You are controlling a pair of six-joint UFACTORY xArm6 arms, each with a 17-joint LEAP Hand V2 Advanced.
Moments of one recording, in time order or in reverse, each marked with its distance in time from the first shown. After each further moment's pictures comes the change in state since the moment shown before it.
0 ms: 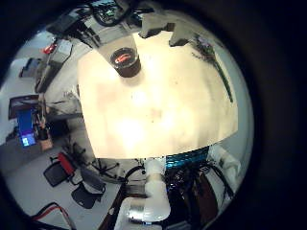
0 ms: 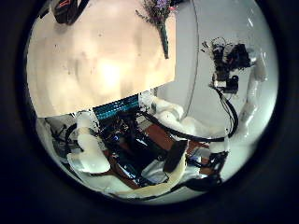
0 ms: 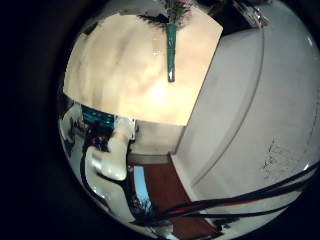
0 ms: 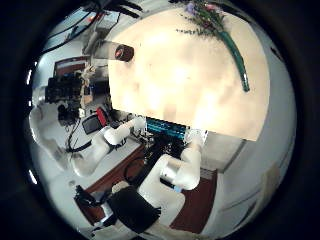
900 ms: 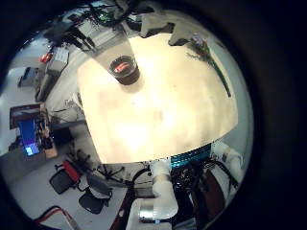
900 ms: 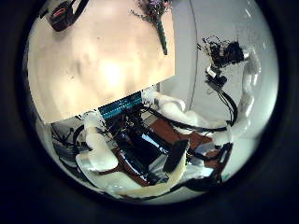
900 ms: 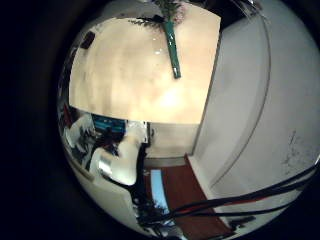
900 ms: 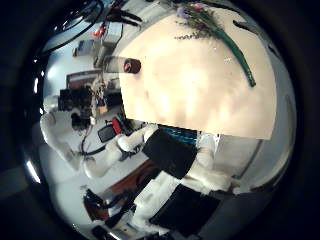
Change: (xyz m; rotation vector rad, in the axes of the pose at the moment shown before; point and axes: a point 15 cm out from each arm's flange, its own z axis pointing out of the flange) left arm 0.000 -0.013 -0.015 -0.036 -0.057 0.185; right arm 0.055 0.025 -0.001 0.127 -0.276 0.306
